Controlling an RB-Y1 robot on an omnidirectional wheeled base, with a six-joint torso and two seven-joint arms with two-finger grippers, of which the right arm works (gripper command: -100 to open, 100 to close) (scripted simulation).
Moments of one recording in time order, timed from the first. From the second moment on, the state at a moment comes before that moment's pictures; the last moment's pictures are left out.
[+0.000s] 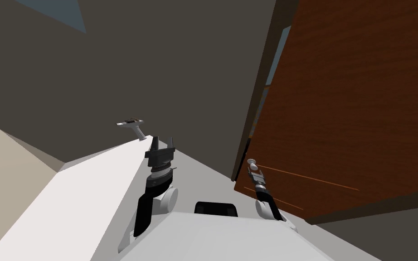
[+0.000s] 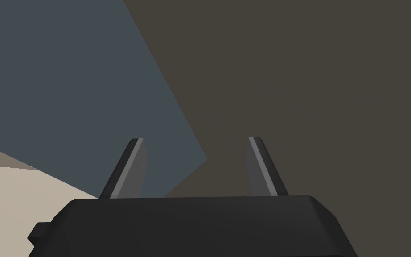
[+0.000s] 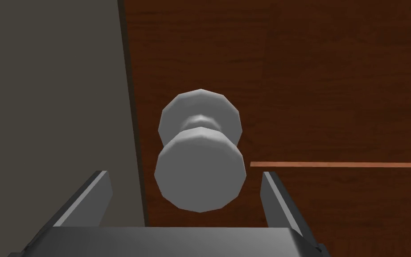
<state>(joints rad) -0.02 -0.31 0.19 -0.72 -0.65 -0.85 -1.43</state>
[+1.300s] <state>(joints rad) 0.00 -0.37 0.24 -0.69 -0.63 -0.88 -1.53</state>
